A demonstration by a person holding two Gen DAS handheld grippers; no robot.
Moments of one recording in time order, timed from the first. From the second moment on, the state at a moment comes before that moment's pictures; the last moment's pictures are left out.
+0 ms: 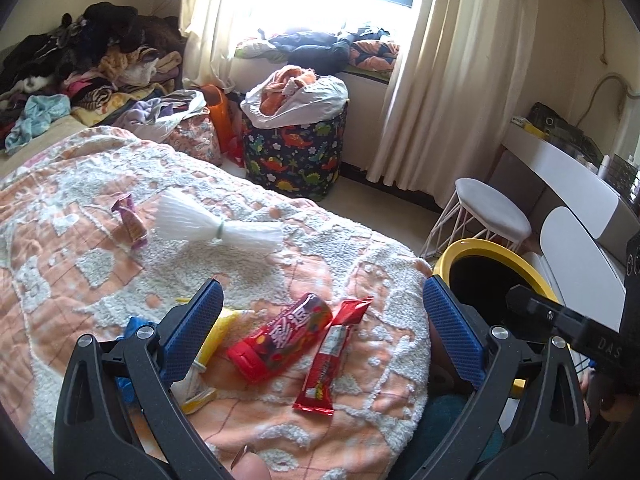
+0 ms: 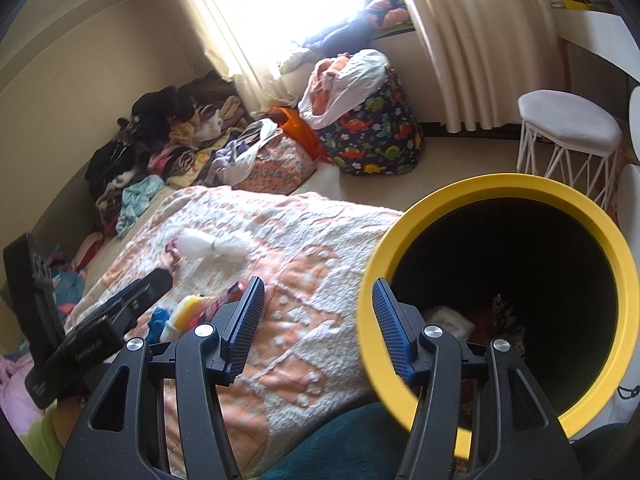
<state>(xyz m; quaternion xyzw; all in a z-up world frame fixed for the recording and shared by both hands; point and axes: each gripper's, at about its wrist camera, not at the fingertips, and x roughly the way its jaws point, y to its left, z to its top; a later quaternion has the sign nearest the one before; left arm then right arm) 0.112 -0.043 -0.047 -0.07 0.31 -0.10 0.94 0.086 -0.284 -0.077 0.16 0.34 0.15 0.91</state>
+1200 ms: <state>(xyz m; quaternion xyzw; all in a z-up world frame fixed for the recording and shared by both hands) 0.126 0.013 -0.072 -0.07 0.38 -0.09 0.92 0.074 -0.187 -0.099 0.09 0.39 0.21 0.89</state>
